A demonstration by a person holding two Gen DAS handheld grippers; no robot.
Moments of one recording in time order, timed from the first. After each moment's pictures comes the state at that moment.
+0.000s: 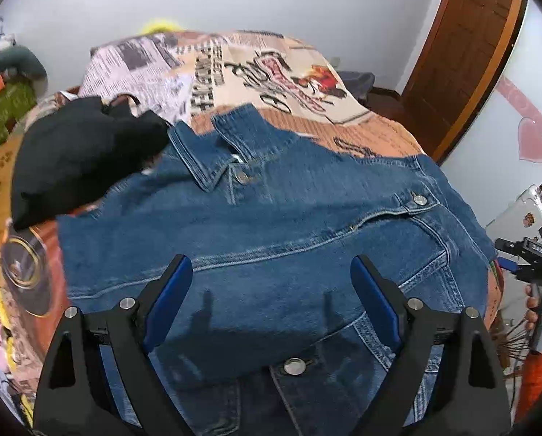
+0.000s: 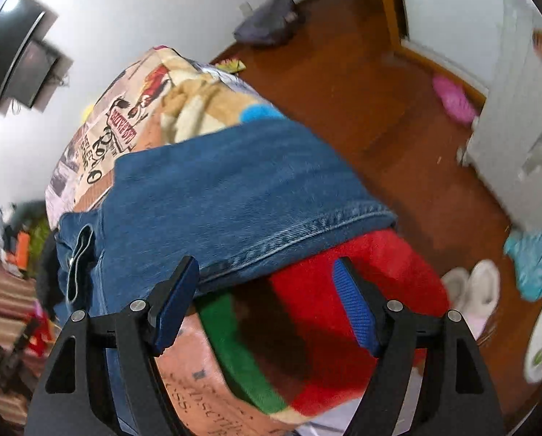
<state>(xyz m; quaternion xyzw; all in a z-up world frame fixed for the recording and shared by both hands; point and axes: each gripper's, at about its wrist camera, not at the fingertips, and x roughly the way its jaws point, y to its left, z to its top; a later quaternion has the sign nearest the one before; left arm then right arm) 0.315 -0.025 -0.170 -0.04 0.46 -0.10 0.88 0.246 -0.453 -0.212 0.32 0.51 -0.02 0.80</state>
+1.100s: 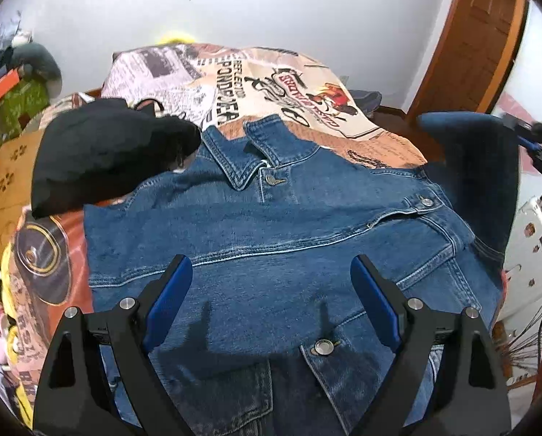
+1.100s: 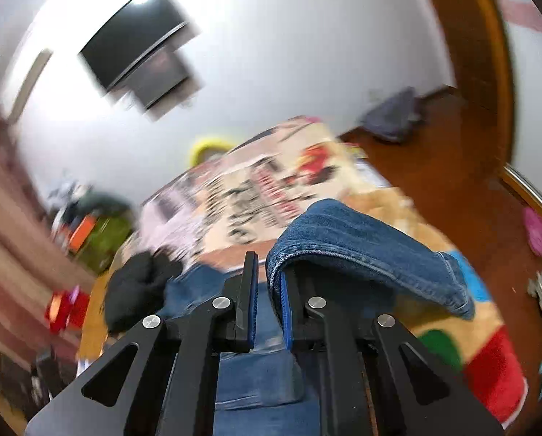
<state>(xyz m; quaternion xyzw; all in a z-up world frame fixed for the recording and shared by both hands) 0.280 0.007 -0.159 -0.04 0.42 -0.08 0.90 0.271 -0.286 -0.054 0.20 0.34 0.16 0.91</state>
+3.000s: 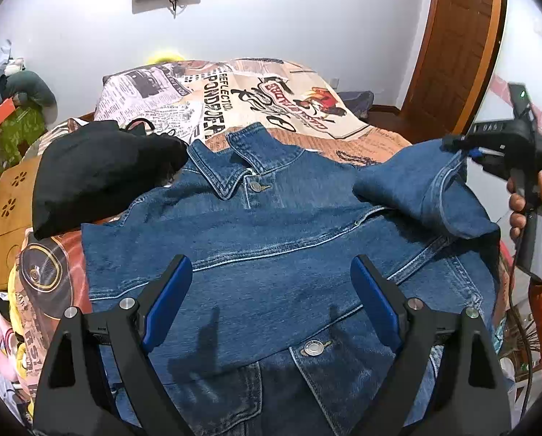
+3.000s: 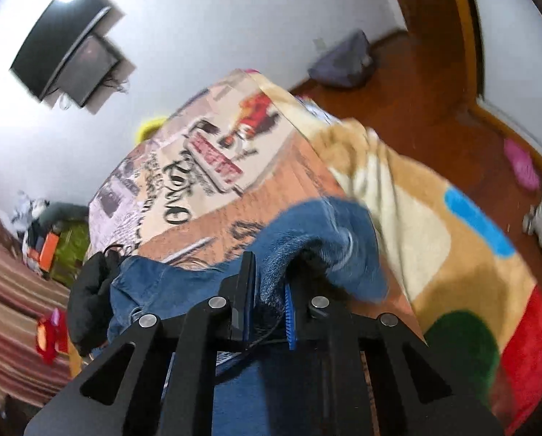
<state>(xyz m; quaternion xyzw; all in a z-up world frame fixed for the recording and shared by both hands) 0.271 -0.013 -0.156 -0.01 0.40 -0.09 0.91 0.327 -0.317 -0.120 0.25 0.40 0.06 0.88</state>
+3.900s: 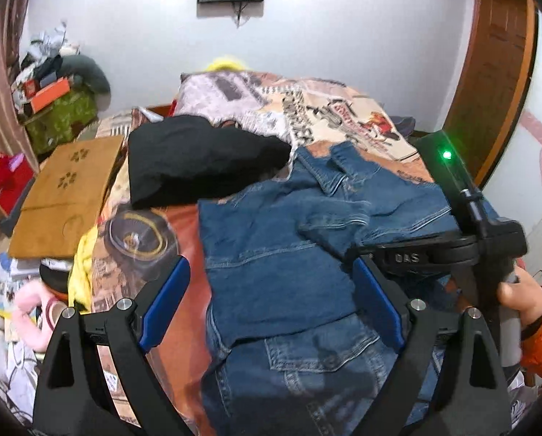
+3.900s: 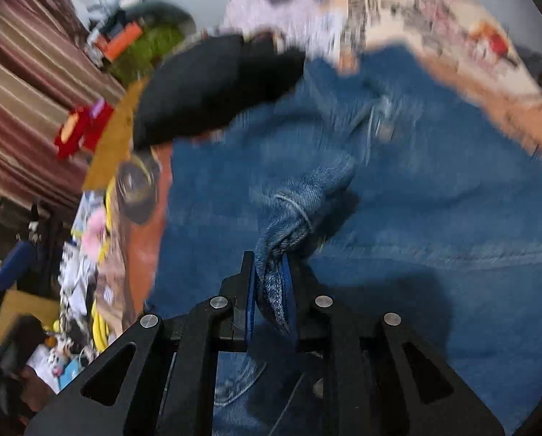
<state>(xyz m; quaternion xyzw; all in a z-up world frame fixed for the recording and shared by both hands) 0.207 0.105 -0.133 -0.04 0.39 0.00 0.92 0.277 -0.045 -0.185 0.03 0.58 0.30 0.75</state>
